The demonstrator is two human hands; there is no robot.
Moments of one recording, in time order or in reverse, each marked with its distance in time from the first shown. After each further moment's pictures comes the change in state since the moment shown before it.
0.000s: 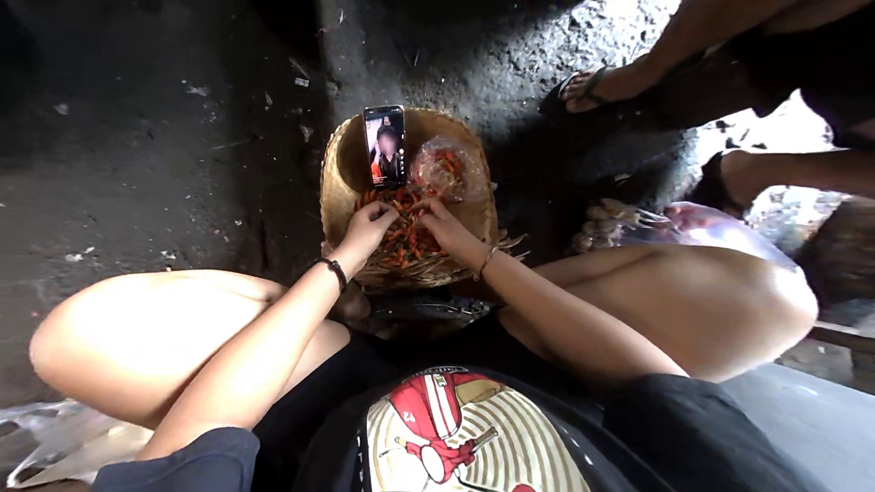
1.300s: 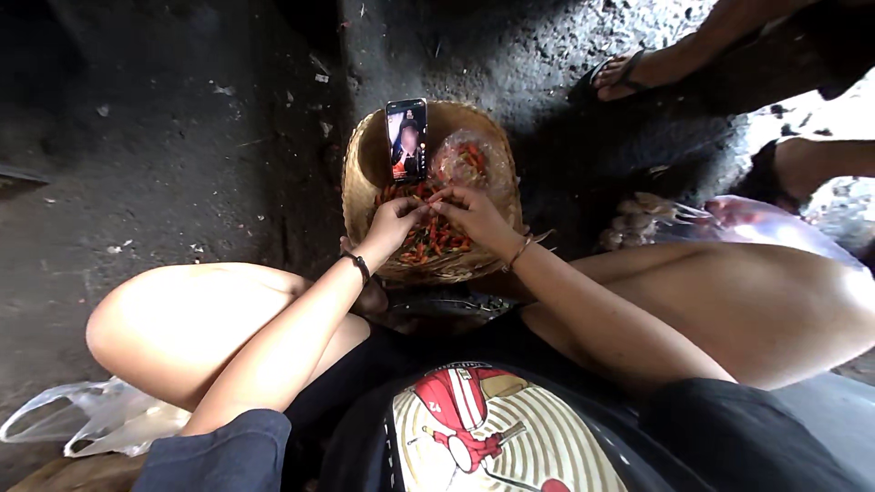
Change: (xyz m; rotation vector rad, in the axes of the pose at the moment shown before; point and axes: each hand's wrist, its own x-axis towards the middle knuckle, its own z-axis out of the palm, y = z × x) left_hand -0.003 0.003 0.003 -0.035 -0.073 0.079; right_hand 0.001 -0.006 -0.013 -0.018 0.038 -0.275
